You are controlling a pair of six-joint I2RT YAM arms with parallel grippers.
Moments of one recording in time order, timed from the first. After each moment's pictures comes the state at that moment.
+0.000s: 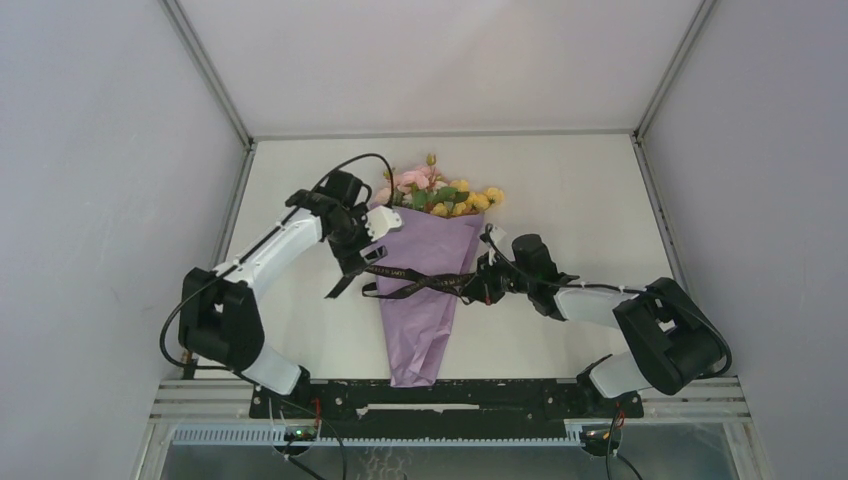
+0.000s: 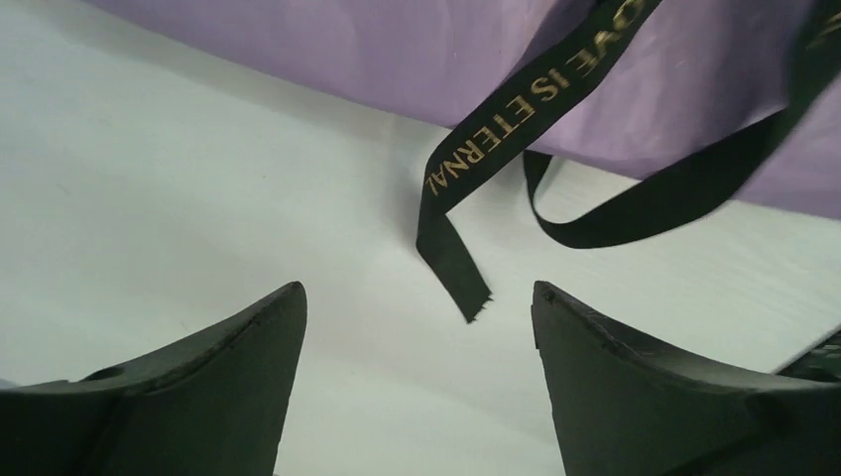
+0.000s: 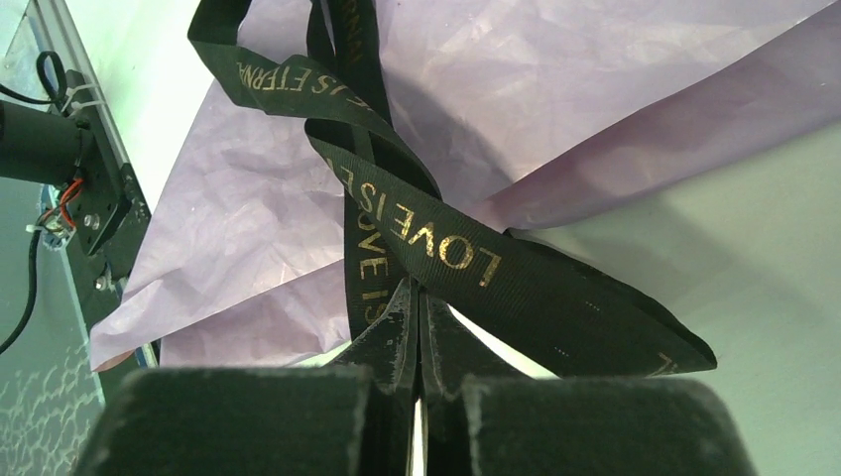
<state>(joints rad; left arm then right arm) -0.39 1.53 1.26 -0.94 0.17 0.73 0.53 1.43 0.47 0.37 -0.57 0.27</state>
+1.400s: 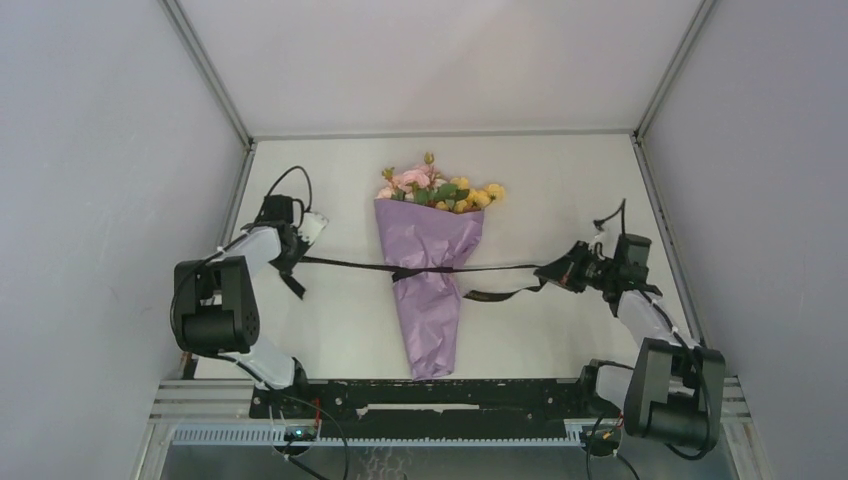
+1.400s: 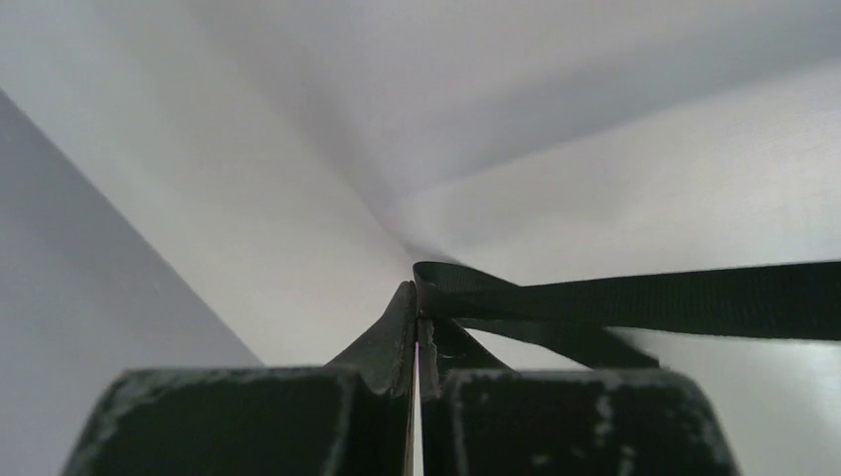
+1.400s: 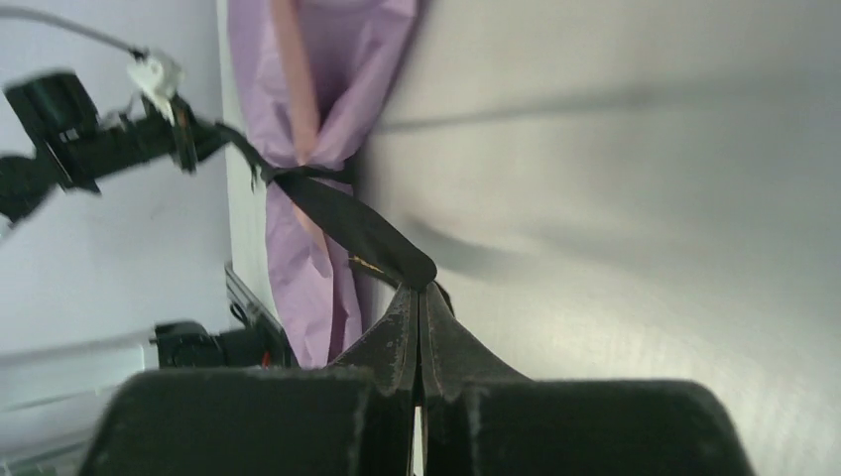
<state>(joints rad) 0.05 1.60 0.91 -0.46 -0.15 0.71 -0.16 1.16 0.45 -0.07 -0.90 0.47</state>
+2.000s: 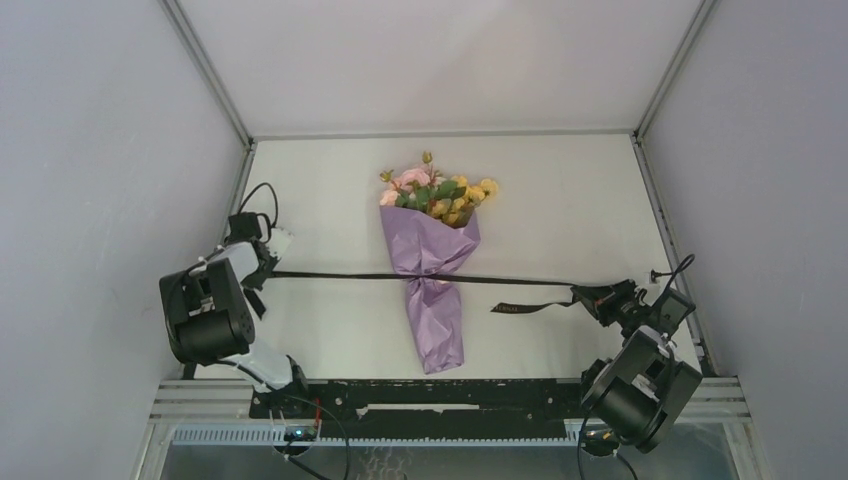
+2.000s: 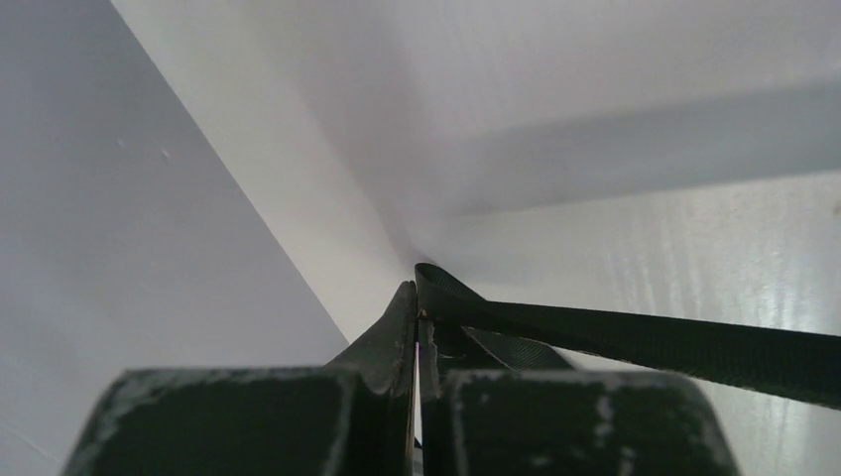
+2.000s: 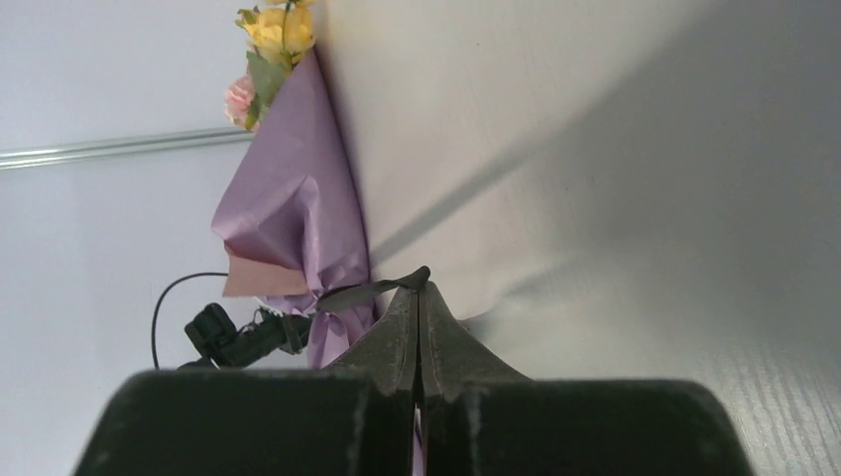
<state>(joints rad) 0.31 1.57 0.78 -0.32 -0.27 0.84 -0.75 1.09 0.15 0.11 -1.02 0.66</state>
